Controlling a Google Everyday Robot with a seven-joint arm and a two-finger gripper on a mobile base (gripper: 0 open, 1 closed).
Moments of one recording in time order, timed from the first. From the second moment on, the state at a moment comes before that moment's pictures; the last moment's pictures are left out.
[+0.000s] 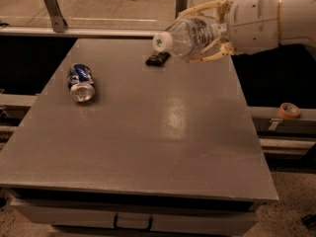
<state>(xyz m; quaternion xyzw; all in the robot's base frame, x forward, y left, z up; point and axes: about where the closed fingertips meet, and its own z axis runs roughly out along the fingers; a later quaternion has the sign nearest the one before) 0.523 -0.066 1.038 -0.77 0.30 -0.06 0.57</state>
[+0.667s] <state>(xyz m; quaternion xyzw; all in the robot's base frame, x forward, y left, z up) 0.525 -0.071 1.056 -0.65 0.40 -0.02 0.65</state>
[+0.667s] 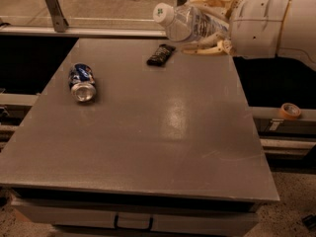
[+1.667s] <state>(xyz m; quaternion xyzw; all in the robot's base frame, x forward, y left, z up) 0.500 -0.030 1.018 -0.45 0.59 0.17 0.64</state>
